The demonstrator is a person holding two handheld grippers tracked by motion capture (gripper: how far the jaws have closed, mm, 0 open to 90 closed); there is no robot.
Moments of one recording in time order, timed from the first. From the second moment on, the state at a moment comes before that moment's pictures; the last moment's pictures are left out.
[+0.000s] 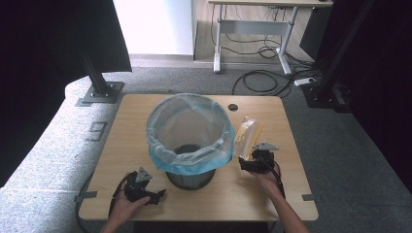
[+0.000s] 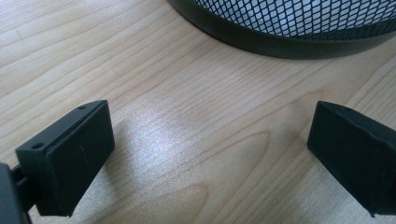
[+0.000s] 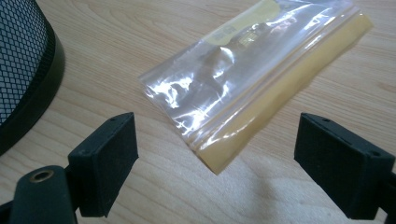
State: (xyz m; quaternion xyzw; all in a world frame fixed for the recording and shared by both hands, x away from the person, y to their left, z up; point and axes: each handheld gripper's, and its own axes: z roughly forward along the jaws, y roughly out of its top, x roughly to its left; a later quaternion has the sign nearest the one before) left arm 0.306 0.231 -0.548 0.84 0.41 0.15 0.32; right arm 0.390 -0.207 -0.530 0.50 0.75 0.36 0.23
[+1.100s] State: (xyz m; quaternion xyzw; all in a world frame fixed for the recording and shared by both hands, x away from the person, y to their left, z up) left arm 0.306 0.231 -0.548 0.84 0.41 0.15 0.32; right arm 0.433 -0.159 -0.548 0.49 0.77 0.33 0.24
